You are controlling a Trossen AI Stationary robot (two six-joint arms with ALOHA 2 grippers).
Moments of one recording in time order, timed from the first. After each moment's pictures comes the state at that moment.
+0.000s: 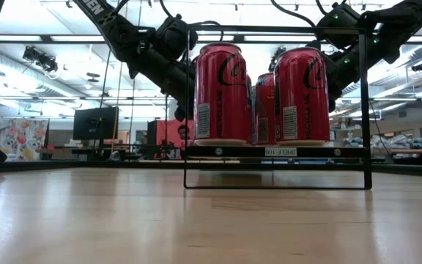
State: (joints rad) left arm 0.28 1.72 0.96 0.21 0.02 -0.16; right arm -0.37 1.06 0.52 -0.08 -0.07 0.18
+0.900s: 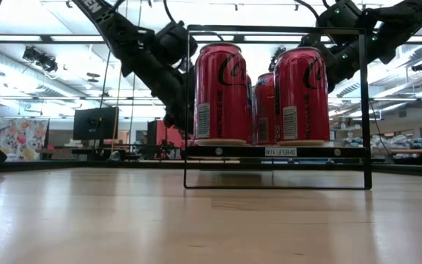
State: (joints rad) left arm 0.27 1.70 0.95 0.05 0.02 -0.17; right arm -0.37 1.06 0.52 0.02 -0.13 0.09
